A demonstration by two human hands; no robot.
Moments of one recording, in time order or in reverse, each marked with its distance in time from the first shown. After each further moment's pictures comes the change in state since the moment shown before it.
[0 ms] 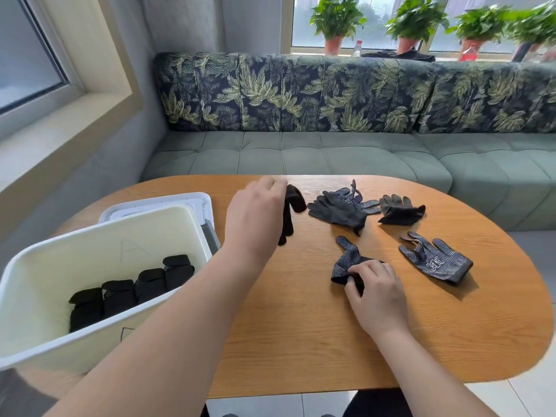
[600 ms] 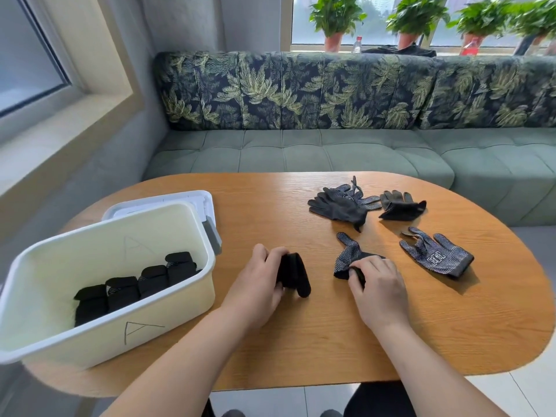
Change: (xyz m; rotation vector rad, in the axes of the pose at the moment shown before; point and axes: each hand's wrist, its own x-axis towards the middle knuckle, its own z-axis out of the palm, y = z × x) left_hand -0.112 -0.008 0.038 -0.395 -0.495 -0.091; right_hand -0.001 0.001 0.001 0.026 0.050 -0.015
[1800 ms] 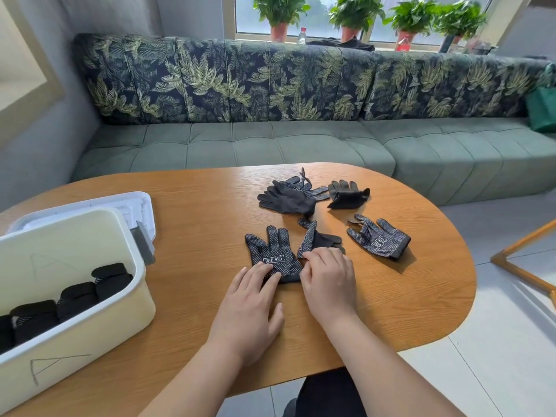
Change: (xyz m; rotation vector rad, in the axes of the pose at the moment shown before) left_hand 0.000 0.030 0.090 0.282 0.089 0.255; right_hand -0.004 -0.004 0.001 -0.112 0.128 -0.052
